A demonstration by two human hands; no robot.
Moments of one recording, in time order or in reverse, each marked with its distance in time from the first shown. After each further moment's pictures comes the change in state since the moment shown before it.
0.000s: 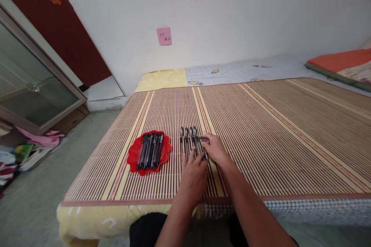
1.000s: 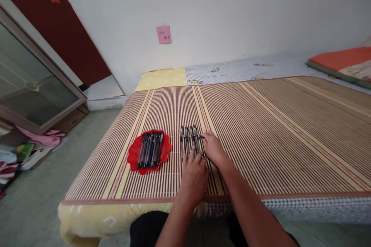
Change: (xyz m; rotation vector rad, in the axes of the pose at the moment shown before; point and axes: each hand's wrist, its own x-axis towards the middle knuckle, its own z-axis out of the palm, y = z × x) left_hand 0.001 0.004 0.003 -0.005 -0.002 -0.061; right_hand -0.003 -0.008 0.003 -0.358 0.018 -0.078
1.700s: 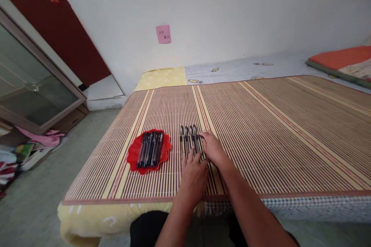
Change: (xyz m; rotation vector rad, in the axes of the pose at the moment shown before) left_hand -0.003 -0.001 0.000 0.031 0.028 0.010; right_hand -0.001 -0.002 -0.001 0.030 -0.016 -0.005
